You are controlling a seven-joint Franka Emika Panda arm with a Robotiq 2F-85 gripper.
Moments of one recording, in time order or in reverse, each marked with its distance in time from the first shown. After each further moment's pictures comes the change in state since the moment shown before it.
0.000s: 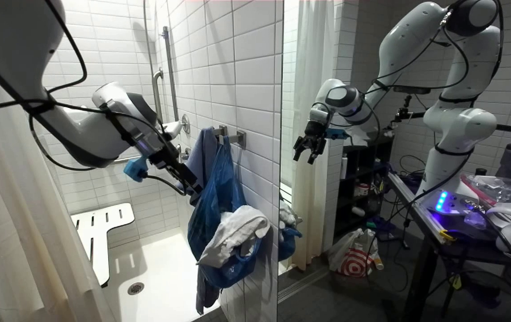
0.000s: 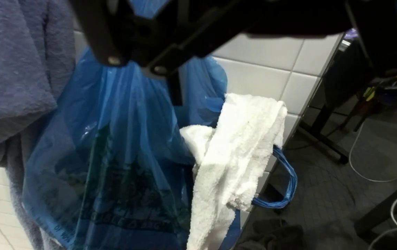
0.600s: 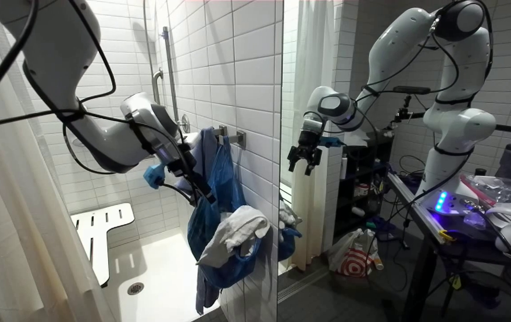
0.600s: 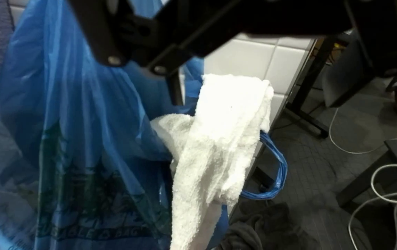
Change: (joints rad) arm 0.013 0.124 -0.080 0.085 0.056 -0.002 -0.006
